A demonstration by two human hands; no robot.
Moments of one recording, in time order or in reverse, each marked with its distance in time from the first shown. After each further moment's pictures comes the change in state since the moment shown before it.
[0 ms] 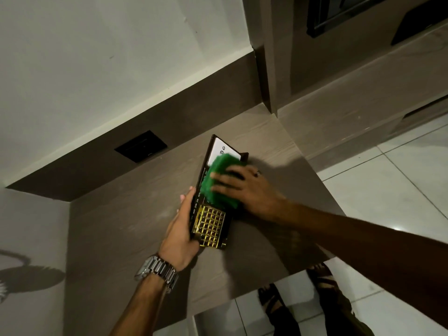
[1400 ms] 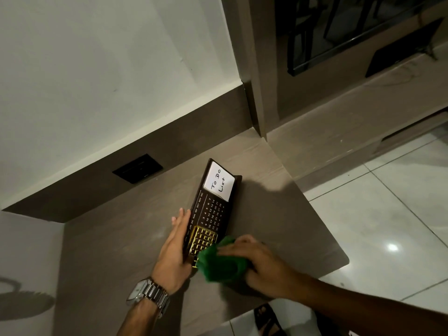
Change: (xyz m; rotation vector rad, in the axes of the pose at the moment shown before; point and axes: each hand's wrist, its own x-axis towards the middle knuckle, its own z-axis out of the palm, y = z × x) left_hand -0.002 0.001 -0.002 0.089 0.036 0.047; right_hand -0.082 -0.069 -0.014 0.884 -0.081 0.372
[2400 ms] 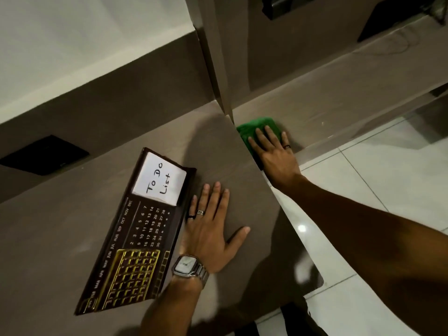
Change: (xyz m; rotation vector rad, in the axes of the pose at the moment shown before) left_hand 0.135 0.043 0.171 0.489 0.126 0.323; right_hand 0.105 0.164 -0.193 -1.144 0.072 0.431
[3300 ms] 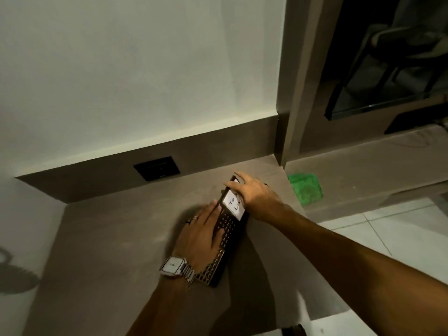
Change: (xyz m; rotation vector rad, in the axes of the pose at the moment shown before) left_hand -0.081 -0.089 -0.140 -0.173 0.142 -0.161; right_hand -0.031 -0.179 -0.140 0.298 0.093 -0.369
